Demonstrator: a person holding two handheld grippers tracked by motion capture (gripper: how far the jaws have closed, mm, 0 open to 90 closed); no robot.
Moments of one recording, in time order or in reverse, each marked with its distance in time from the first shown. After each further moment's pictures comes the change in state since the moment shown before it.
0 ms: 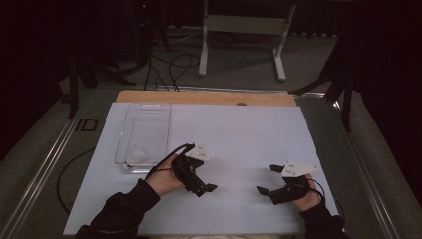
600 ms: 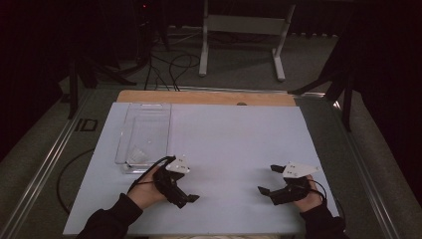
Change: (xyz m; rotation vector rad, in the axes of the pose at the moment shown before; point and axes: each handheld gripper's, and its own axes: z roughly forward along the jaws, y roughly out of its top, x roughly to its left) left arm -0.001 -0.057 -0.017 0.001 0.037 -0.038; right arm 0.000 -0.002 -0.004 -0.013 -0.016 -0.004
